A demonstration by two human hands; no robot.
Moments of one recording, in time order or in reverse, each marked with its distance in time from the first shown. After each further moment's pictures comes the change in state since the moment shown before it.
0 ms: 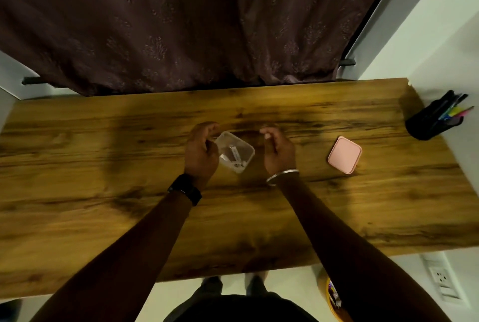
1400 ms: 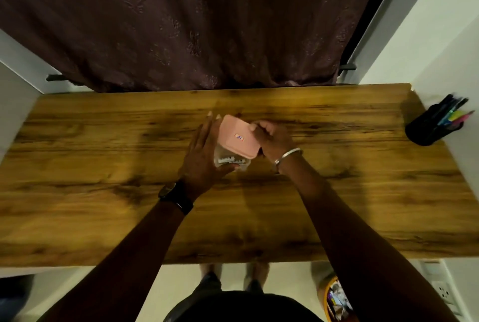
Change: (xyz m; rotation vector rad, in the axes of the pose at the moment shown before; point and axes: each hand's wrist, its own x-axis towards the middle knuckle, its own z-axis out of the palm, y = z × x) left_hand -0.042 0.042 -0.004 0.443 -0.227 0.135; right_hand 0.024 -0.043 -0.040 0.206 -0.464 0.203
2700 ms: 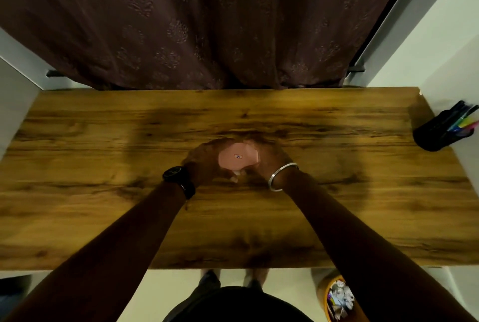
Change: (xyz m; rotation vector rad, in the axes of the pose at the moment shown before) left_hand 0.026 -0.029 -0.006 -0.065 -0.414 -0.105; right_hand -0.009 0.009 0.027 -0.736 -0.249 -0.003
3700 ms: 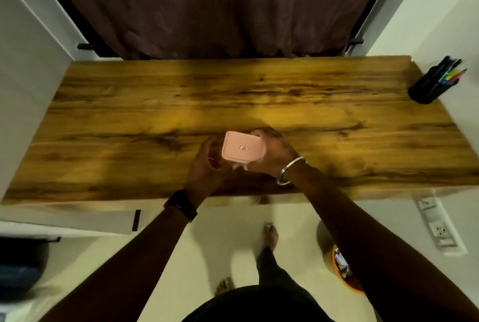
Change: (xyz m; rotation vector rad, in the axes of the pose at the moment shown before) left_hand -0.202 -0.050 0.075 -0.615 0.384 -0.172; right_hand -0.136 -0.090 0.081 0.025 0.165 -0.009
